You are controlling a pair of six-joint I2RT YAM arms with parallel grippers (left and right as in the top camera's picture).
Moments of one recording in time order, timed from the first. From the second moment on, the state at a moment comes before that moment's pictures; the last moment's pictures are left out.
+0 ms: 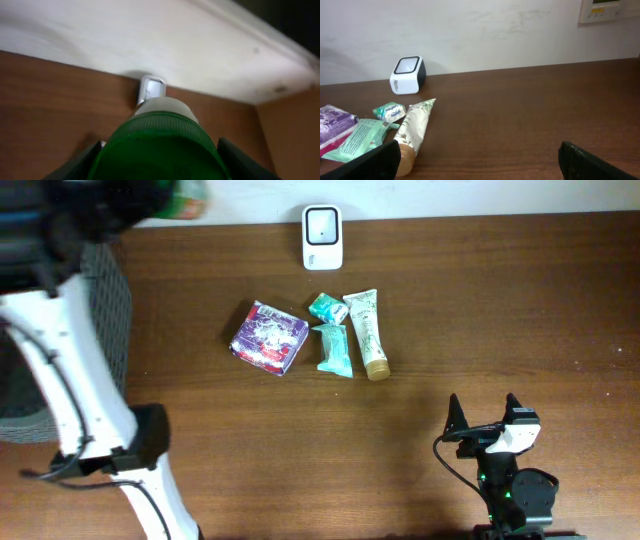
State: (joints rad) left arm 0.08 2.16 3.04 -1.49 0.47 -0.35; right arm -0.02 0.01 0.01 -0.07 -0.04 0.11
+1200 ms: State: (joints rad) left arm -0.81 2.25 1.85 -0.48 -0.17 -0.36; right arm -0.02 0.01 0.01 -0.07 -0.04 0.11
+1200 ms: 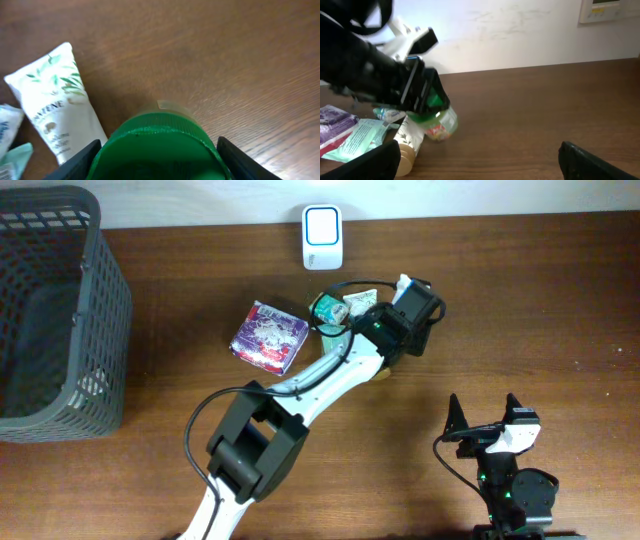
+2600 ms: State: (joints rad) left arm 0.60 1.70 1.92 -1.03 -0.18 -0.84; right arm -0.02 0.01 0.01 -0.07 -0.04 0.11
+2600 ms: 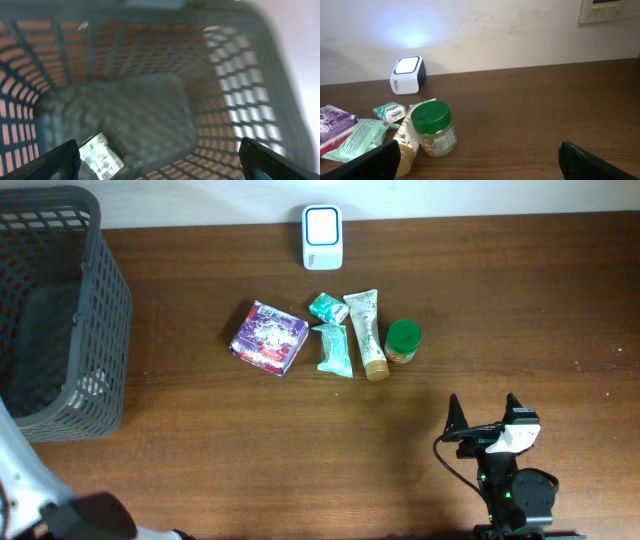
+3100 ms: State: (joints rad) left arm 0.62 2.04 1.91 -1.16 -0.03 -1.00; right arm -0.02 0.01 0.01 -0.07 -0.04 0.11
